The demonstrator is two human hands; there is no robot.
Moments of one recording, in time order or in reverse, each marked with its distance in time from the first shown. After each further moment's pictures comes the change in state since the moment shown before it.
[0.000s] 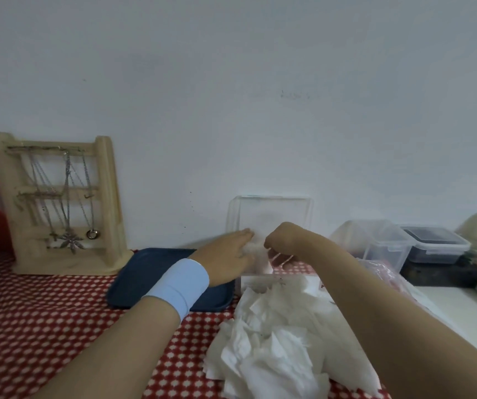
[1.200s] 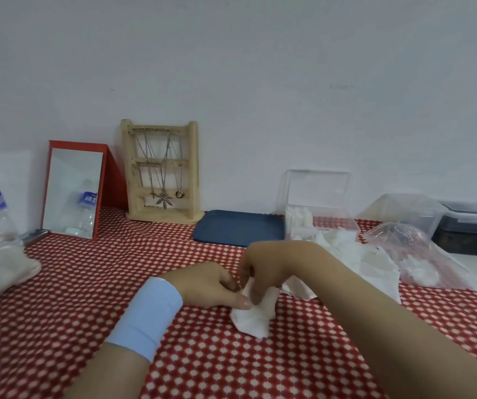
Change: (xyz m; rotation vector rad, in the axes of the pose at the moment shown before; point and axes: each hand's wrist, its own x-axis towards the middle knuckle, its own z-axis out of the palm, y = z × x) left_hand -0.228 -0.023 0.010 -0.138 -0.228 -0.311; right_hand -0.185 -0.028 0.126 -0.857 -0.382 -0.683
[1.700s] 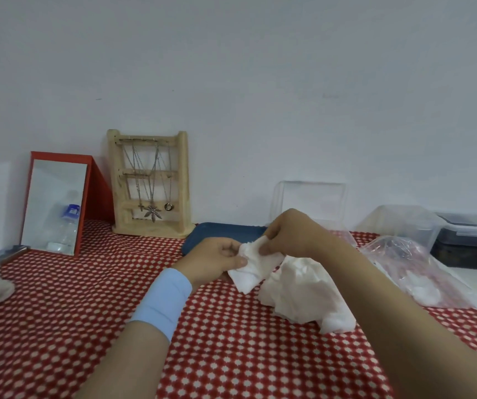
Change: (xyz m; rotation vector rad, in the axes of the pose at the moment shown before) left_hand 0.063 0.014 -0.021 -0.681 0.309 0.128; right_hand 0.000 0.071 -0.031 0.472 0.533 0.233
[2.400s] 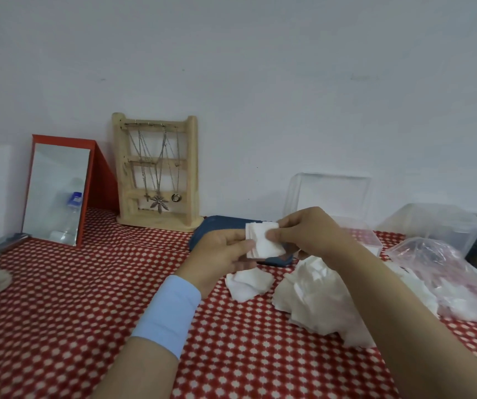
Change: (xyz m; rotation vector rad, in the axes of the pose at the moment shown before) left_hand 0.007 -0.010 0.006 -0.380 0.103 0.050; right_hand 0.012 0.006 0.016 0.432 0.063 0.107
